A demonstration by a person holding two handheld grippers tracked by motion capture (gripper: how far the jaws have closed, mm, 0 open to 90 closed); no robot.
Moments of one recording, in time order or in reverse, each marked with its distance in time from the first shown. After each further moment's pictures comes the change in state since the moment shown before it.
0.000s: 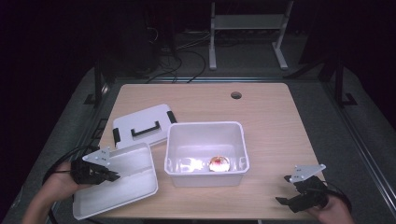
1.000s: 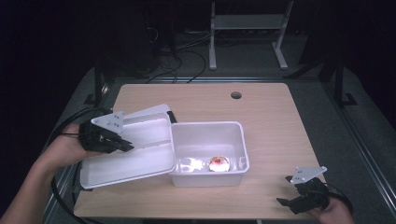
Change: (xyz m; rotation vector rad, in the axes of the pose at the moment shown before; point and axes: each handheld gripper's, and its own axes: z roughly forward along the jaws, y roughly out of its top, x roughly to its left) left arm 0.009 0.118 -0.055 -0.017 0.004 0.158; right arm 0.002 -0.005 -0.002 0.000 -0.025 0.000
